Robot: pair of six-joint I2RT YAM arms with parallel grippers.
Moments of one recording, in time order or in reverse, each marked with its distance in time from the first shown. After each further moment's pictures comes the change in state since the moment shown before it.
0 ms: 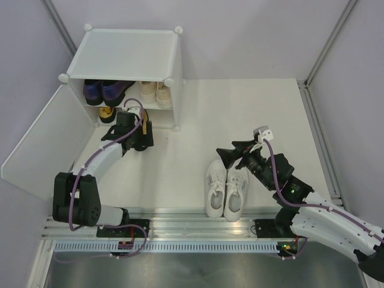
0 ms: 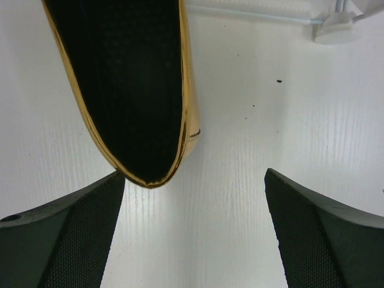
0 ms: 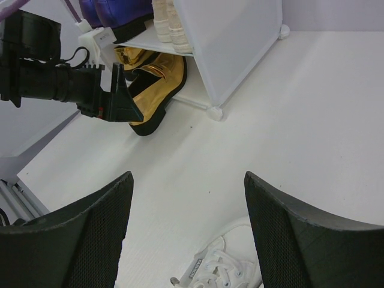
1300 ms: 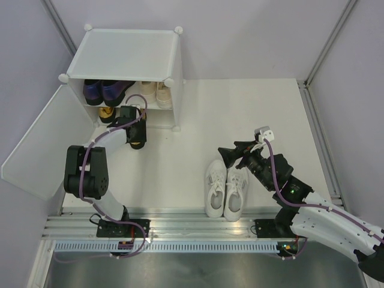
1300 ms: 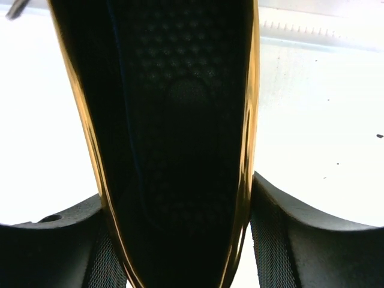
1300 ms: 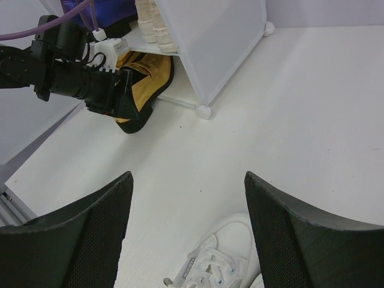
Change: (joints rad) left arm 0.055 0.319 0.161 0.027 -0.118 0.085; right arm 0.000 -0.010 -0.009 -0.013 0.050 0.011
